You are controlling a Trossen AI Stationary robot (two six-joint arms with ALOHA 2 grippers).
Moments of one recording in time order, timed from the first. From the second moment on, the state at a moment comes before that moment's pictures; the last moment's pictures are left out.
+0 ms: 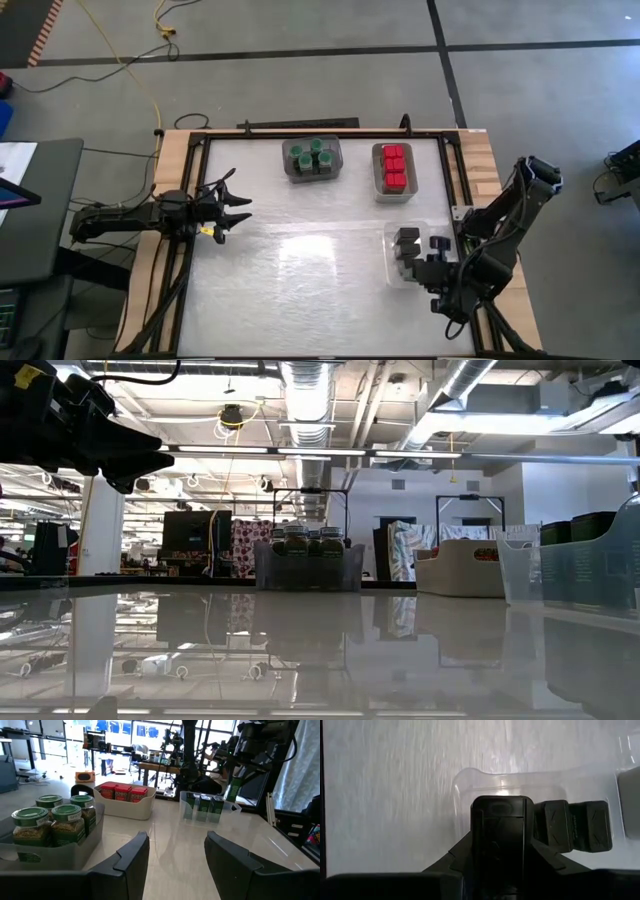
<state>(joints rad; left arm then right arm) 0.06 0.04 0.01 0.04 -0.09 -0.12 0.93 1.36 1.12 -1.18 0.43 0.94</state>
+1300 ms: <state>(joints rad) 0.06 0.04 0.01 0.04 -0.09 -0.12 0.94 1.36 1.04 -1.11 0.39 0.86</state>
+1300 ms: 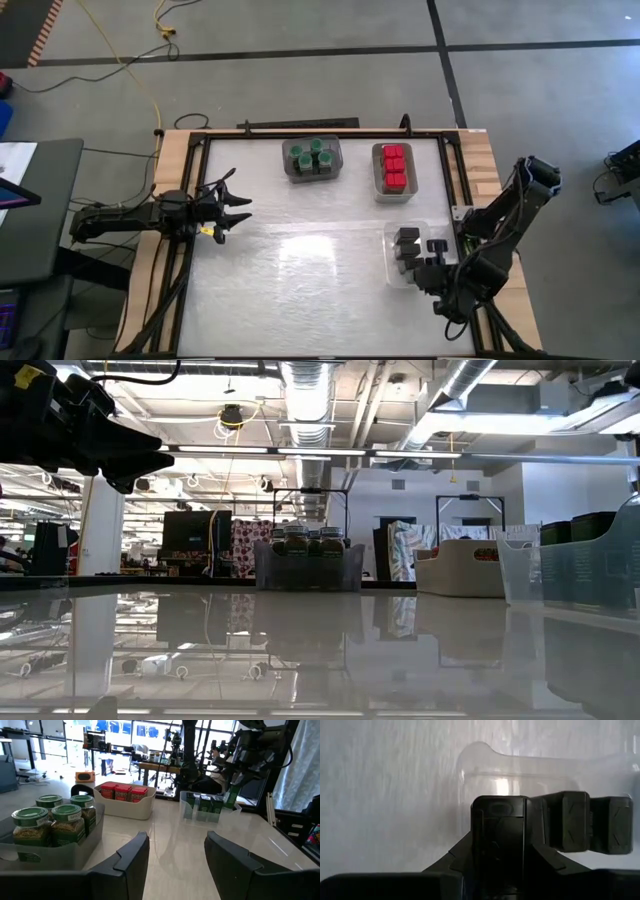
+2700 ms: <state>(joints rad) 0.06 0.04 0.01 0.04 -0.09 -0.12 0.92 1.36 0.93 -0.94 0.38 0.88</state>
